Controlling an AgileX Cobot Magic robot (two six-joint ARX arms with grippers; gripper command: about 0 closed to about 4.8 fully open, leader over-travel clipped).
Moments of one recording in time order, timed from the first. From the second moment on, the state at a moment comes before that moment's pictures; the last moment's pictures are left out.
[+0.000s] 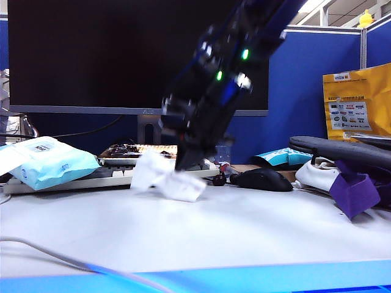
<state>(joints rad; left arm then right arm) 0.02 0.01 0.01 -0.15 0.09 -0.06 0.54 2.18 1.72 -0.38 -0.20 -0.02</state>
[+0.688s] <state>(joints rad) 0.02 0.01 0.01 -0.15 0.09 -0.06 0.63 2.27 1.73 -0.49 -0.68 -0.07</state>
